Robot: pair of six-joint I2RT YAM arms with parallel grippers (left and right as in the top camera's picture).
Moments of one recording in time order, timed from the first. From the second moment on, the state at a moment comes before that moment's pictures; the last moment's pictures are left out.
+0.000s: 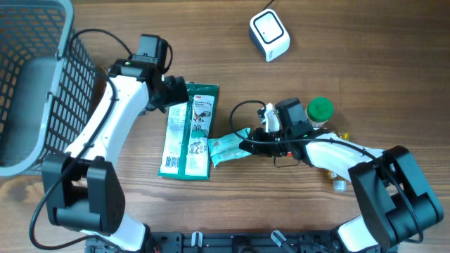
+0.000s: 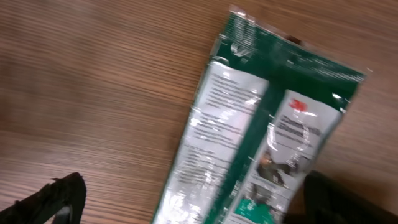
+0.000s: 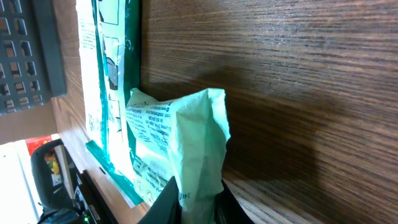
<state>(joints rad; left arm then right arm) -0.17 1.74 1.35 -0.94 -0.05 -0.44 0.42 1.70 0.65 0.01 -0.69 0.60</state>
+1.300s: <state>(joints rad) -0.15 1.74 1.35 -0.94 -0.08 -0.44 0.42 1.94 1.43 0.08 0.56 -0.76</state>
